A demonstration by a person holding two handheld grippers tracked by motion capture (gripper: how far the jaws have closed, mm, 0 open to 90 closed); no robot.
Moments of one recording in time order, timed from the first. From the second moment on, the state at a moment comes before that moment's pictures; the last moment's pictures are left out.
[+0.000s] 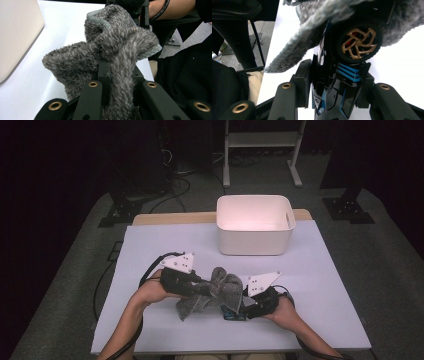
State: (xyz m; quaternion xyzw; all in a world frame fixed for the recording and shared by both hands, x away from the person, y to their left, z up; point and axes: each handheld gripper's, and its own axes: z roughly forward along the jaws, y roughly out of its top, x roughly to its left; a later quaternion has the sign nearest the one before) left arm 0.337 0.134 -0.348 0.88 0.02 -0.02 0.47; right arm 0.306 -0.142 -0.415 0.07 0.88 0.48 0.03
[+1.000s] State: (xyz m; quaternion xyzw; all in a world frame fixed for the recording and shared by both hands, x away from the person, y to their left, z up) left arm 0.336 0.101 -0.355 0.87 -0.01 -0.05 0.49; right arm 0.303 -0.159 -0.395 0.08 0.90 0.42 0.04
